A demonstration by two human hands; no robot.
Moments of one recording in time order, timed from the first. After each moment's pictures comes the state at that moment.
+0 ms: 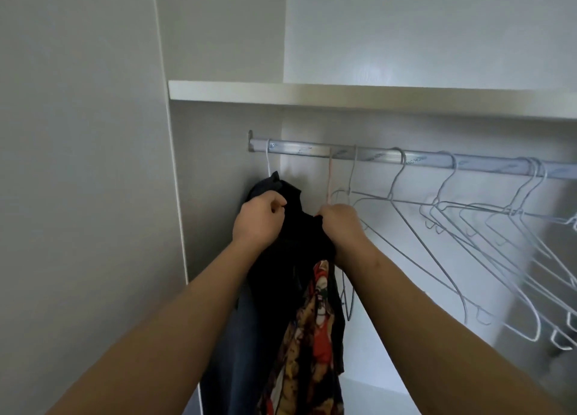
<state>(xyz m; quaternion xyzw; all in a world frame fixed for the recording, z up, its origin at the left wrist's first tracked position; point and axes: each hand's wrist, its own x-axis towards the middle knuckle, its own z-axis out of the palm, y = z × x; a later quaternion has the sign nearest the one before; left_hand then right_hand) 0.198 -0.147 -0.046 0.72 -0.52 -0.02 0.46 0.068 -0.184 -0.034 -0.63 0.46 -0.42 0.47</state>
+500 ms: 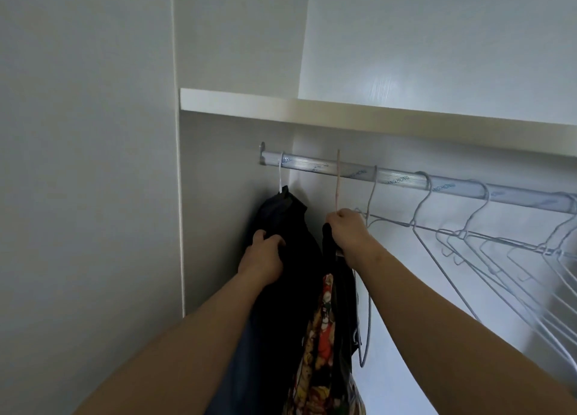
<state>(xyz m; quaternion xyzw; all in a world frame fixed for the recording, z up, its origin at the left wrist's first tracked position) 0.237 -0.199 -0.092 0.78 -0.55 -0.09 0.28 0.099 -0.246 -0.027 -0.66 0.45 -0.41 0.45</state>
